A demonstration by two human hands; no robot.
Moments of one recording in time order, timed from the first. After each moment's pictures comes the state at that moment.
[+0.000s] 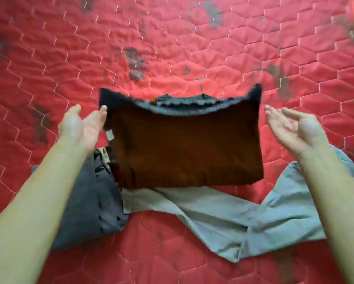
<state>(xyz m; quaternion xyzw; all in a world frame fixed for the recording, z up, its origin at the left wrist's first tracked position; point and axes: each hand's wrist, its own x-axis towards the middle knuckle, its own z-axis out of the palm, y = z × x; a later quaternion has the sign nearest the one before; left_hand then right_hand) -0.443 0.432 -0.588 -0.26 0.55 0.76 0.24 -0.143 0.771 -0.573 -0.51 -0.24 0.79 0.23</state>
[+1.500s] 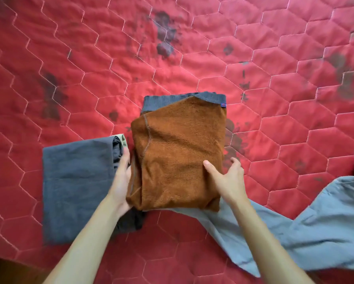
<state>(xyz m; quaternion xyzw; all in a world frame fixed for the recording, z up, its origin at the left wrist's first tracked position) -0.345 0.360 -0.676 -0.26 0.54 0.61 0.52 -0.212 0.566 -0.693 -0.58 -0.66 0.46 -0.14</state>
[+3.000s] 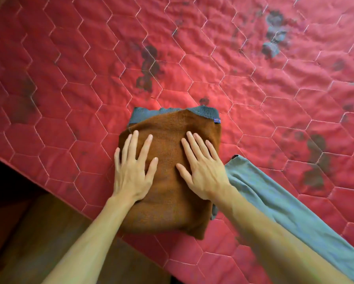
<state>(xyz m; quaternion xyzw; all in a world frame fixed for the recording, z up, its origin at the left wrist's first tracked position) -0.388 0.137 -0.711 0.15 0.97 0.11 0.15 -0.338 0.351 -0.710 0.01 -0.98 0.15 -0.16</state>
